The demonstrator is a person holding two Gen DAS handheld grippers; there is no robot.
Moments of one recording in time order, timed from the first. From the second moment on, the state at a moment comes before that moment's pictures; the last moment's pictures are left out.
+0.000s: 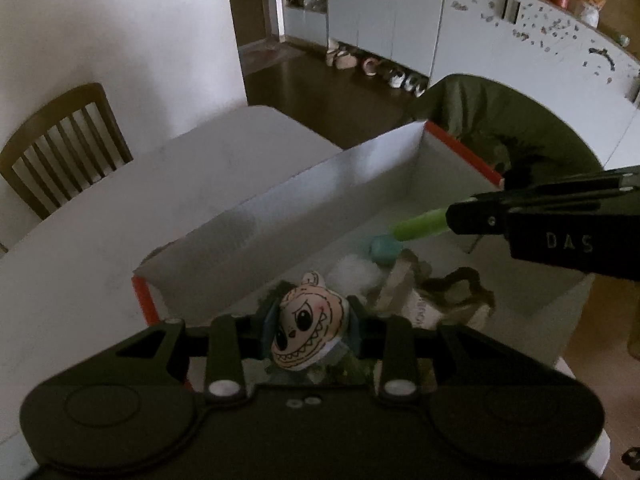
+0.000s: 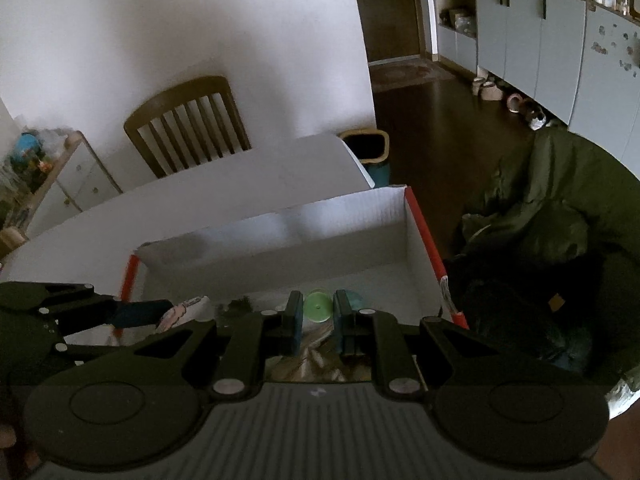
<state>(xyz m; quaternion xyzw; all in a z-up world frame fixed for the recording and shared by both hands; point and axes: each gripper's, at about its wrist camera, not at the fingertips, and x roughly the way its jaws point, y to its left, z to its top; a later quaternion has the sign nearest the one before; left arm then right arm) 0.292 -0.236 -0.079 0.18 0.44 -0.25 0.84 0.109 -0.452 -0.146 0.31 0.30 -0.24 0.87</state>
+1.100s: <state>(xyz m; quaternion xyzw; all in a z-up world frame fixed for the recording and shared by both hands) 0.321 -0.262 -0.123 0.19 0.49 -0.25 0.81 0.148 -0.463 -0.214 0.29 0.40 -0.20 0.84</state>
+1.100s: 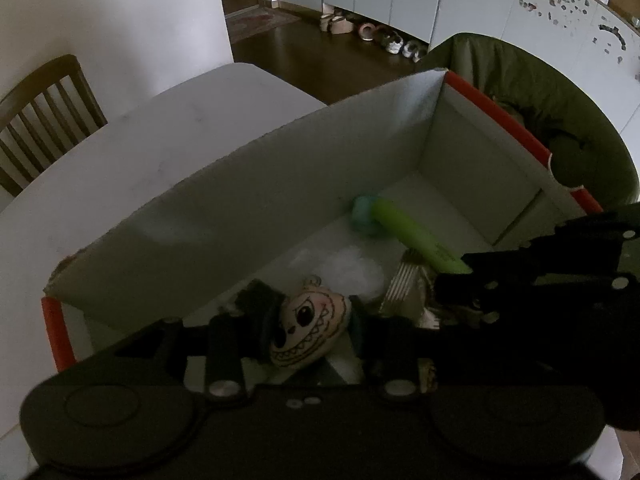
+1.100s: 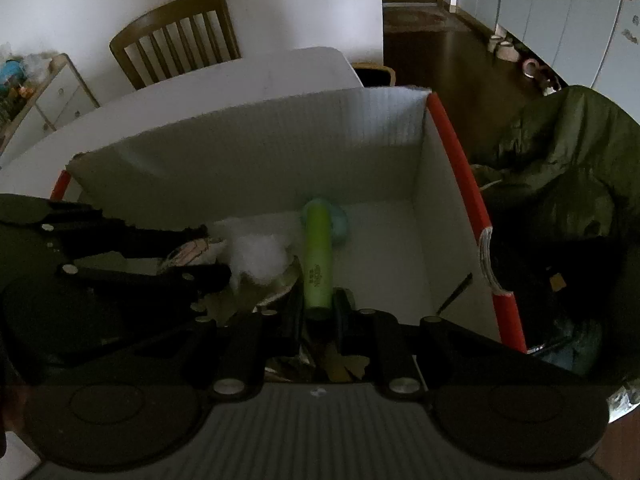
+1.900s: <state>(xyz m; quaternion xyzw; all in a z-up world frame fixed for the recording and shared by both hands) 0.291 -0.236 -0.092 0.17 0.45 -0.26 0.84 0.110 -0.450 -0.179 0.28 0.38 -0.17 0.87</state>
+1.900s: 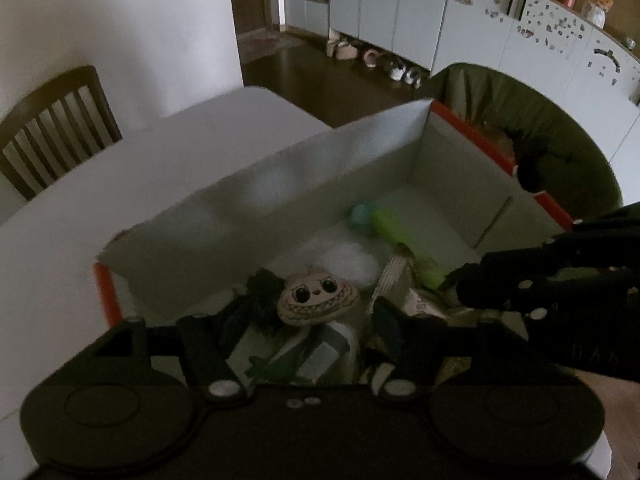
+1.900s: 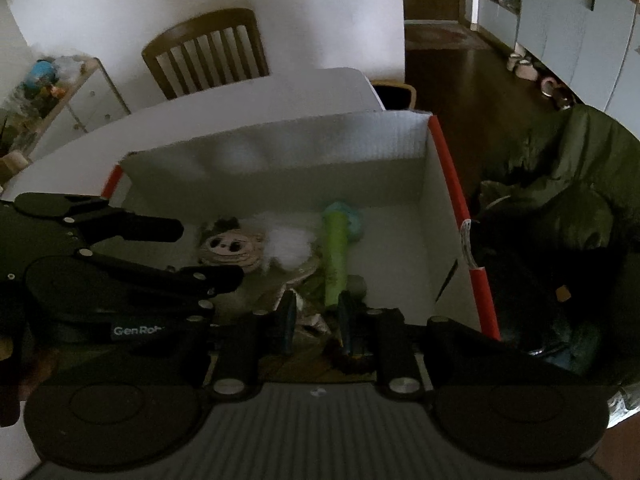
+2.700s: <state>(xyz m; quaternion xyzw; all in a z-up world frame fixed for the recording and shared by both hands) 0.218 -0.174 -0.021 0.14 0.37 -0.26 0.88 0.064 -0.381 -0.110 0.24 0.30 -0.15 0.91</state>
